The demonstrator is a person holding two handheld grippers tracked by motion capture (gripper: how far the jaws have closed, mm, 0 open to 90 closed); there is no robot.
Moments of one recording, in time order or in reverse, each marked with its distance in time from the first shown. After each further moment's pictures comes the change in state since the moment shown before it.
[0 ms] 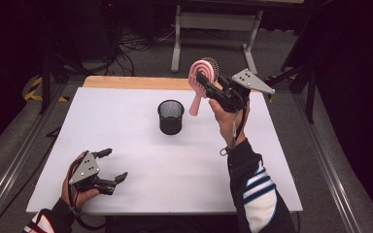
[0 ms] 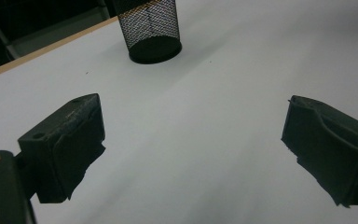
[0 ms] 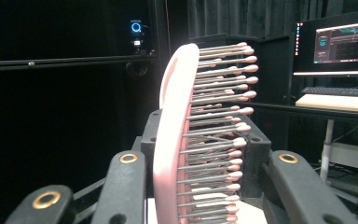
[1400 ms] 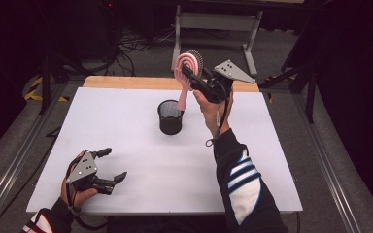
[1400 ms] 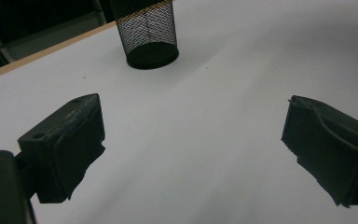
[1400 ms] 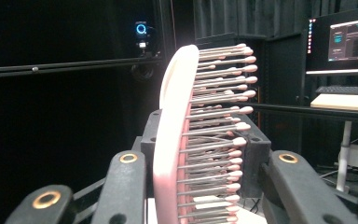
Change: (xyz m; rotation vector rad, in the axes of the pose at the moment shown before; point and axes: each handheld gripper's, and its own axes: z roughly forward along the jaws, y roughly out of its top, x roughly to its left) left arm 0.003 0.001 -0.003 -0.020 -0.023 -0.010; right arm 0.008 -0.005 0.046 -0.004 0.028 0.025
